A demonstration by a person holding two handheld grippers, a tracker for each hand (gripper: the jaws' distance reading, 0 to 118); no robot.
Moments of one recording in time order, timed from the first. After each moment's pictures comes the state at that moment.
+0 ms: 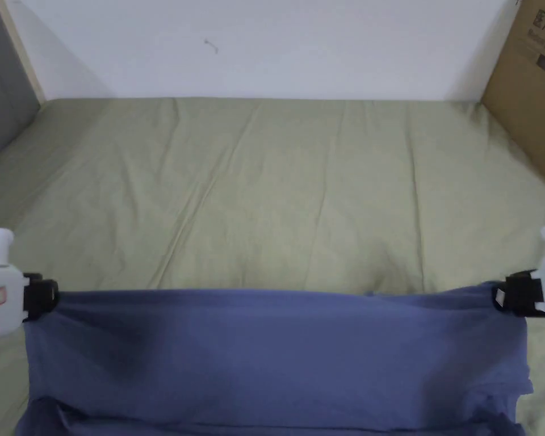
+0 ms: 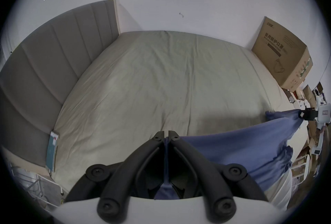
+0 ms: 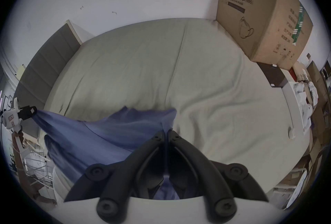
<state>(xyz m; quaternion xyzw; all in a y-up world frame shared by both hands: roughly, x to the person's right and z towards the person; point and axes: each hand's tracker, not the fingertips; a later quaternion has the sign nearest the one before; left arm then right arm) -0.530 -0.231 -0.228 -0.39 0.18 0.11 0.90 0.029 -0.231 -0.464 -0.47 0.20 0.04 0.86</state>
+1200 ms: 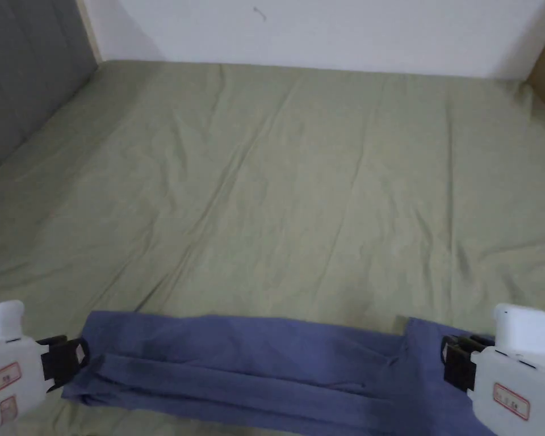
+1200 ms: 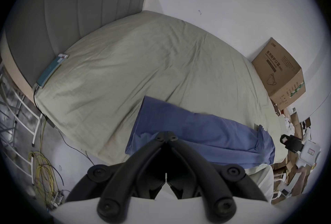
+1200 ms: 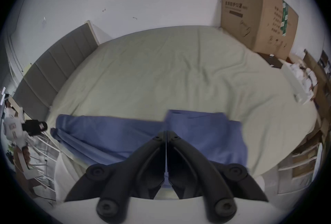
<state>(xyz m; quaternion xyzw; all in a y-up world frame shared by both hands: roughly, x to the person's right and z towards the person) -0.484 -0.293 -0.076 -0.38 0.20 0.26 0.86 -0.045 -0.293 -0.287 -0.41 0.23 0.01 0.88</state>
